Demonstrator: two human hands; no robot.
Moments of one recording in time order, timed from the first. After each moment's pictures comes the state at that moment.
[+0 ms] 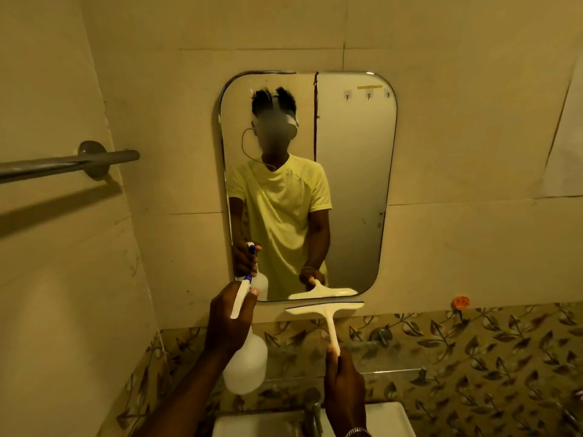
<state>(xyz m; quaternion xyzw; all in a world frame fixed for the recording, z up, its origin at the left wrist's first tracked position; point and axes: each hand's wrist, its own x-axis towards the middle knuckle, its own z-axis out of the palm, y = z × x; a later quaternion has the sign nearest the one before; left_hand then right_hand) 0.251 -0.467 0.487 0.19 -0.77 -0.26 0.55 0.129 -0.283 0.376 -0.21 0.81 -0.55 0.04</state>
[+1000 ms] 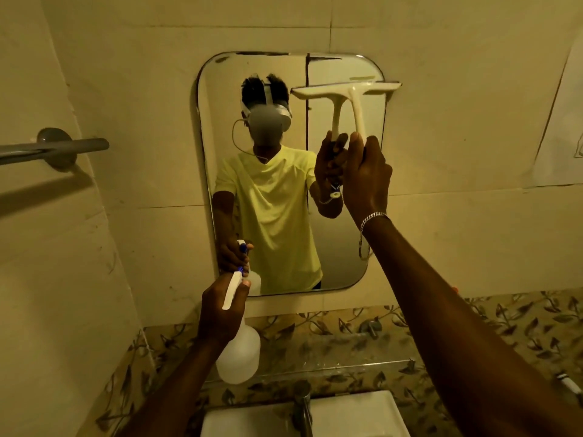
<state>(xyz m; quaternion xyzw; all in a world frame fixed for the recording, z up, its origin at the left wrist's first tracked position) 0.233 -0.470 0.487 0.20 -0.78 -0.27 0.53 0.010 -0.324 0.704 -0.31 0.64 -0.64 -0.29</state>
